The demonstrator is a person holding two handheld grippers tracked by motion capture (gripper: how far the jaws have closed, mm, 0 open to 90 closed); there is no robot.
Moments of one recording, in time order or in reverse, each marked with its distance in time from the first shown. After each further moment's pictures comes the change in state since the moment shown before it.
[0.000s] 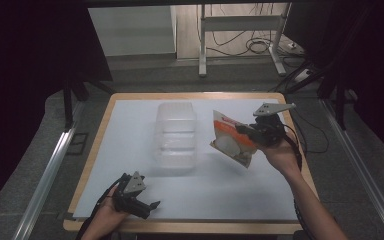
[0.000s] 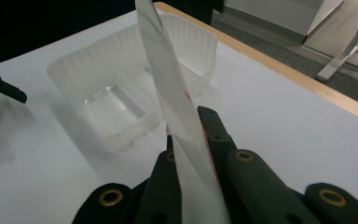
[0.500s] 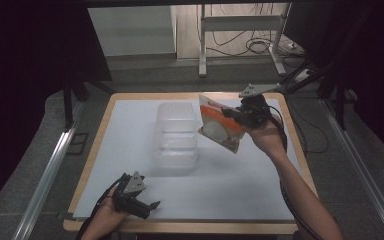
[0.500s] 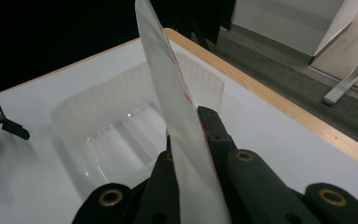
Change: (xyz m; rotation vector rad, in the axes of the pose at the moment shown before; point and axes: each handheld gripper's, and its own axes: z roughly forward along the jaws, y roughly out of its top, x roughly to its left) left arm 0.000 0.000 0.000 -0.003 -0.001 0.000; right arm -0.001 0.050 0.026 -0.039 0.032 -0.031
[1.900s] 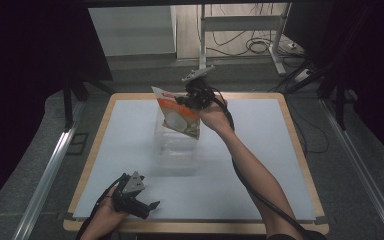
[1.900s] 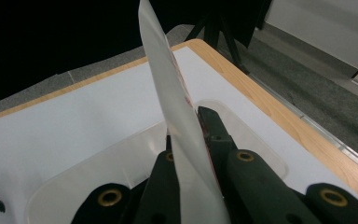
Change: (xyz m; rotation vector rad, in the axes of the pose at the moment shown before) left arm 0.001 -0.001 -0.001 -0.007 -0.006 -0.004; right arm 0.027 0.066 0.135 0.050 0.100 -0.061
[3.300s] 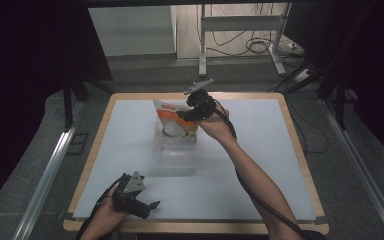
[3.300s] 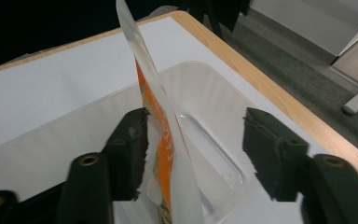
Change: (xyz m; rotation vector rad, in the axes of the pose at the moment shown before) left arm 0.000 0.000 0.001 0.011 0.006 -0.003; right arm -0.003 -0.037 0.016 0.051 -0.081 -0.030
